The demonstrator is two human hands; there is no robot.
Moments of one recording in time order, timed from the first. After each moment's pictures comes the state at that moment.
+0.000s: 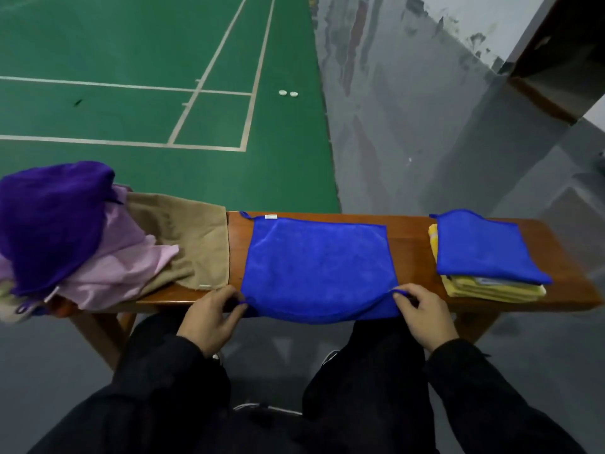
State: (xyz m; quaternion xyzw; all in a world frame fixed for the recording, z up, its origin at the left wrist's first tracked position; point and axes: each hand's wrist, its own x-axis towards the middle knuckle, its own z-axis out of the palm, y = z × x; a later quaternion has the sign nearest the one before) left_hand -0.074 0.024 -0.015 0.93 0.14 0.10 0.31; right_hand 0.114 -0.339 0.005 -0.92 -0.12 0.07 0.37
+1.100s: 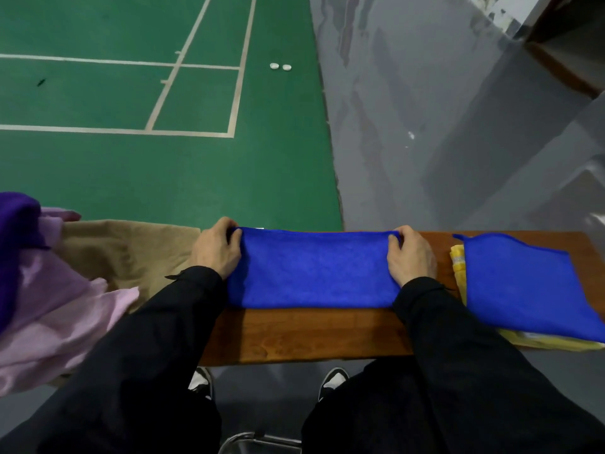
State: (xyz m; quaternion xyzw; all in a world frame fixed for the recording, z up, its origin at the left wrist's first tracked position) left_hand 0.144 0.096 -0.023 0.91 0.30 0.11 0.28; right_hand 0.294 -0.233 -0.021 -0.97 -0.05 -0.03 0.25
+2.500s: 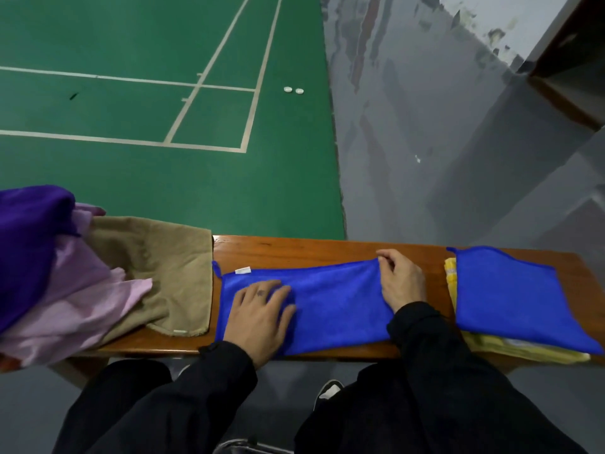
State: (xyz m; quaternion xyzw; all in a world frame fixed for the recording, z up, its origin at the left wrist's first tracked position) left_hand 0.053 -0.016 -0.043 0.98 0.12 0.09 0.11; right_hand 0.253 -0.240 -0.015 -0.94 -0.11 0.00 0.32
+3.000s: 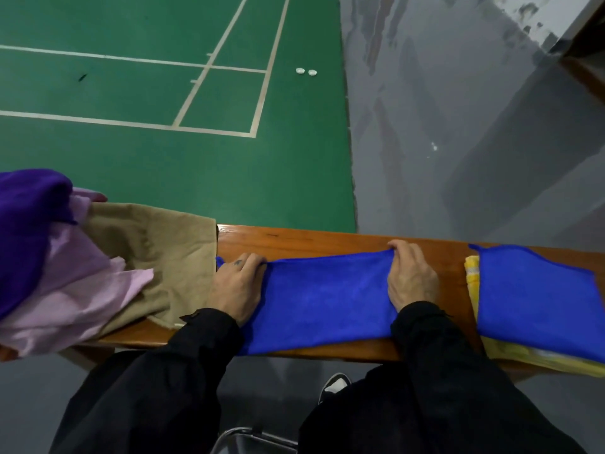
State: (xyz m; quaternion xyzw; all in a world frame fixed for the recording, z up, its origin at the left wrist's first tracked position) left_hand 0.078 0.040 -0.049 0.95 0.16 0.22 0.17; right_hand 0.261 -0.231 -0.041 -0.96 -0.16 -0.12 0.20
